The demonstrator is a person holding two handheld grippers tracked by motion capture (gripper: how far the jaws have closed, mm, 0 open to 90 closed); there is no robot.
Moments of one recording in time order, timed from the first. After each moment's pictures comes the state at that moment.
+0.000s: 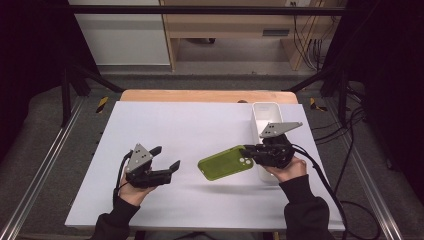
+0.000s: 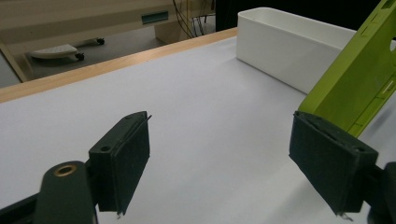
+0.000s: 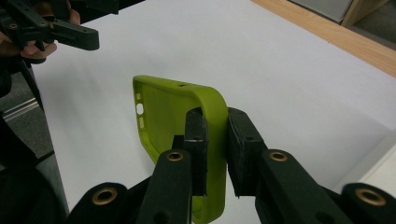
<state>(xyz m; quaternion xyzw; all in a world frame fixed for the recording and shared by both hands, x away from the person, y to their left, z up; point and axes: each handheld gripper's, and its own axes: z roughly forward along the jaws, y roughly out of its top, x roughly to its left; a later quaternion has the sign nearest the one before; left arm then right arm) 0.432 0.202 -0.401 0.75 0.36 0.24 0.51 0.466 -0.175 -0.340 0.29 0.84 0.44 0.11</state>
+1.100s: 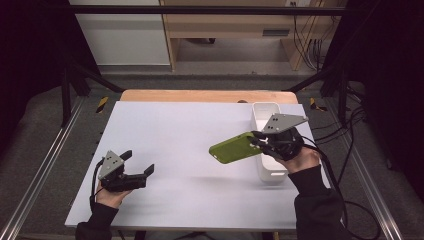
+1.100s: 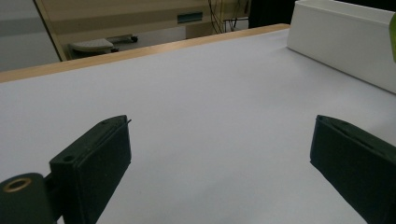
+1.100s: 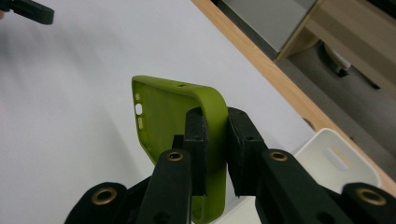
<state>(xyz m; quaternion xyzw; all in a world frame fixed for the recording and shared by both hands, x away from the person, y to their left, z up) 0.432 0.272 -0.434 0.72 0.40 0.27 0.50 0.455 -0.176 -0.293 0.23 0.86 0.39 0.25</state>
